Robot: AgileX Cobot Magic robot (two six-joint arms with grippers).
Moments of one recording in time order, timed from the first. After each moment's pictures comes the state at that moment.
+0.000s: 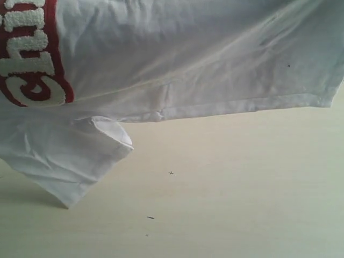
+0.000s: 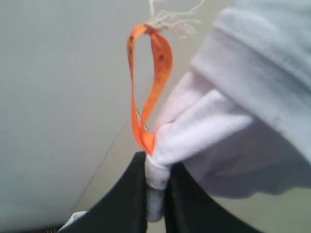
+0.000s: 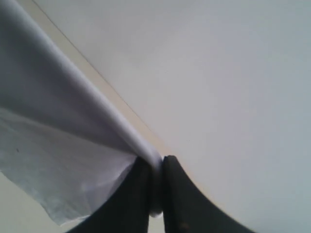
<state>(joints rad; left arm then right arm) -0.02 1.04 -1.20 0.23 0.86 0.90 -0.19 1.09 -1.32 0.34 0.86 -1.05</state>
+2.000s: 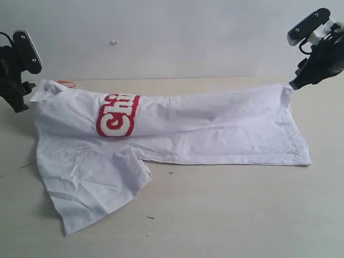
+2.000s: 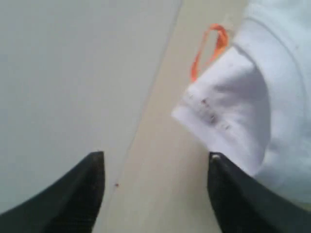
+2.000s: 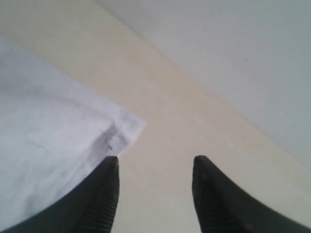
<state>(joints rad) -0.01 1.94 -1.20 0.23 -0.10 0.97 -0.19 1.94 -1.32 0.16 0.20 -0.80</state>
